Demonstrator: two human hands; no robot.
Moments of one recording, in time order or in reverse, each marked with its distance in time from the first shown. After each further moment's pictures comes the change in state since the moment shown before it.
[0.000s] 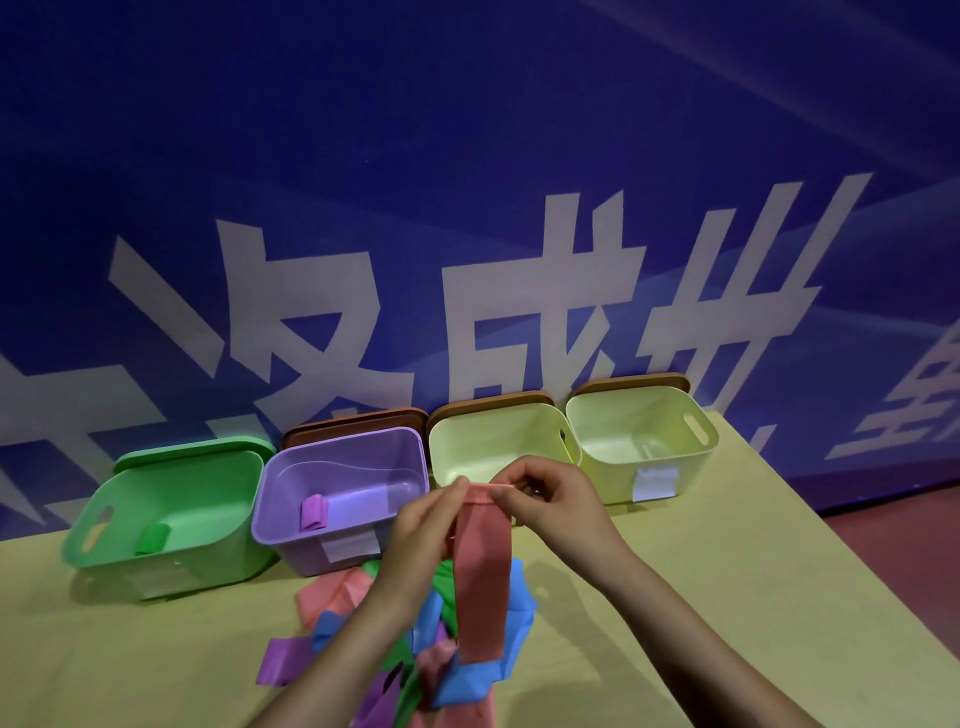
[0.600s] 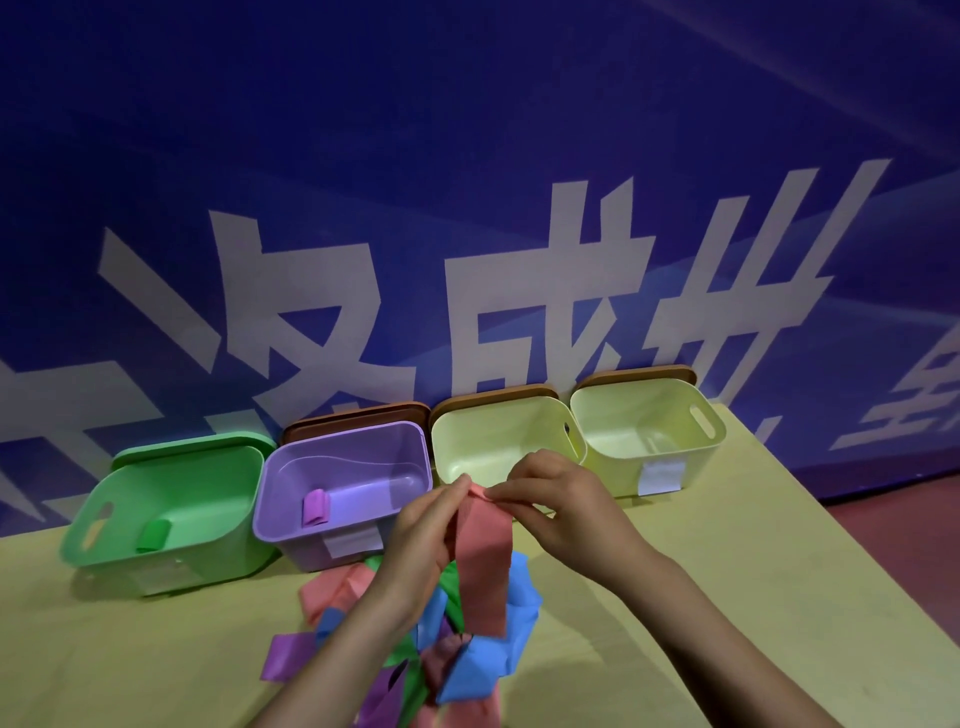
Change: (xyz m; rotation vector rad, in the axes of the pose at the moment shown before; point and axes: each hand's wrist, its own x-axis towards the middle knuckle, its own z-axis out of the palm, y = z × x) left_hand 0.008 -0.001 -0.003 -0.161 0.028 -0.109; right_hand 0.011 0.020 -0.014 -0.663 -0.076 -0.560
